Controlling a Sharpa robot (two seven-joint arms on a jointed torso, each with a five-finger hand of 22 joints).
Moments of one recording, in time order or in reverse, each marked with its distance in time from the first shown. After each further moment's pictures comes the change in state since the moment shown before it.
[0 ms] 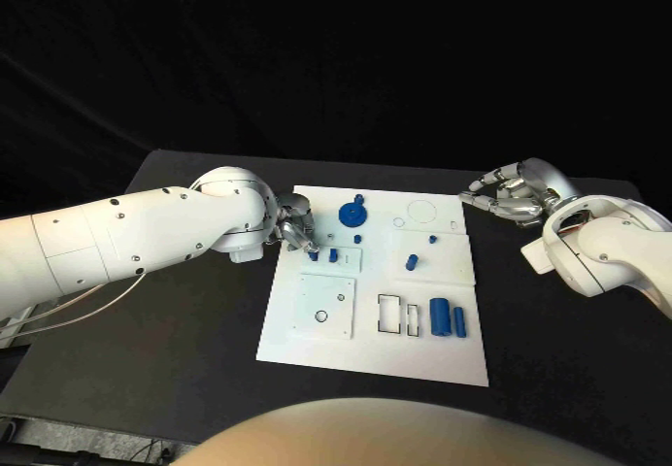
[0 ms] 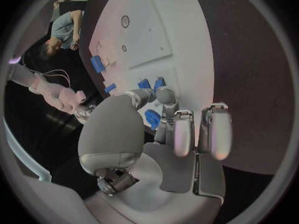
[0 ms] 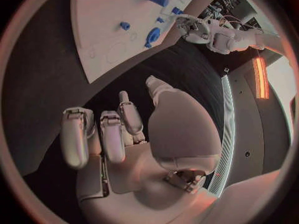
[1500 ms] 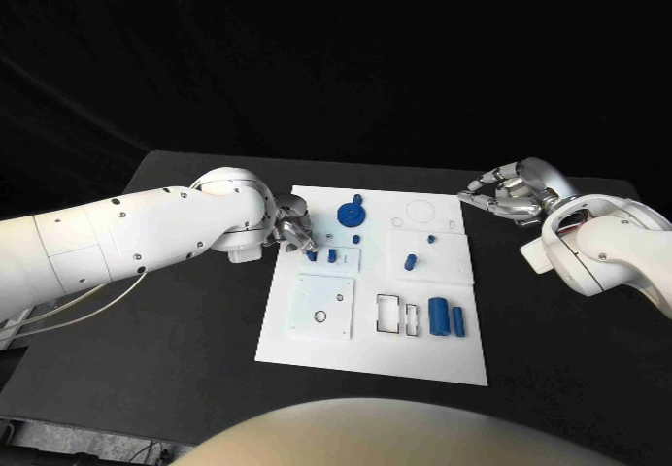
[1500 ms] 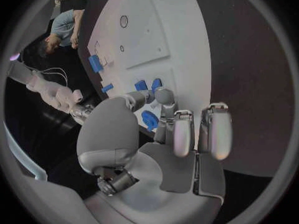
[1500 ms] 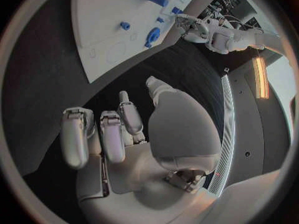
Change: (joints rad) left arm -0.001 0.012 -0.001 -0.021 0.022 0.012 -0.025; left_hand -0.125 -0.019 0.100 -0.067 -0.103 0.018 -0.022 -0.006 0.000 0.009 -0.002 0.004 -0.008 0.000 -0.007 0.000 0.000 0.000 0.000 -0.007 0.000 0.000; right arm 0.000 -0.003 0.000 0.003 0.001 -0.001 0.001; right_hand -0.005 0.005 0.000 0.000 0.000 0.000 0.000 0.004 0.001 0.000 0.000 0.000 0.000 0.000 0.000 -0.004 0.000 0.000 0.000 0.000 0.000 0.000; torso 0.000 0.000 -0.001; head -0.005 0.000
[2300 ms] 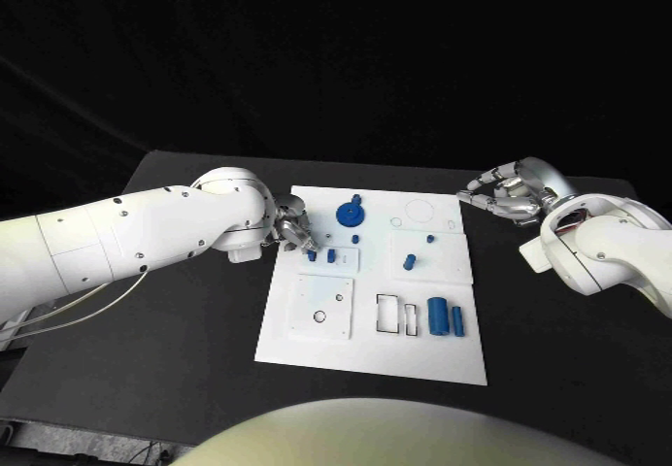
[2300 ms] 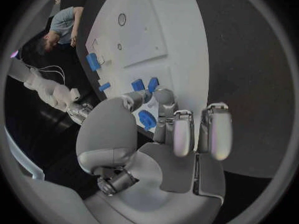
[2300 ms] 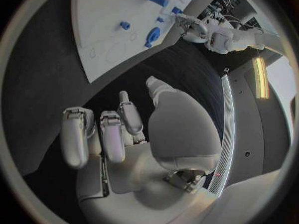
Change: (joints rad) left arm 0.000 0.012 -0.001 -0.020 0.014 -0.001 -0.024; left_hand -0.051 -0.007 -0.047 0.053 -0.114 0.018 -0.007 -0.016 -0.006 0.000 0.000 0.000 0.000 0.000 -0.007 0.000 0.000 0.000 0.004 -0.004 0.000 0.000; right arm 0.000 0.000 0.000 -0.001 0.000 -0.001 0.001; right_hand 0.000 0.000 0.000 0.000 0.000 0.000 0.000 0.000 0.000 0.000 0.000 0.000 -0.002 0.000 0.000 0.000 0.000 0.000 0.000 0.000 -0.004 0.000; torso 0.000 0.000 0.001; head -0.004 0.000
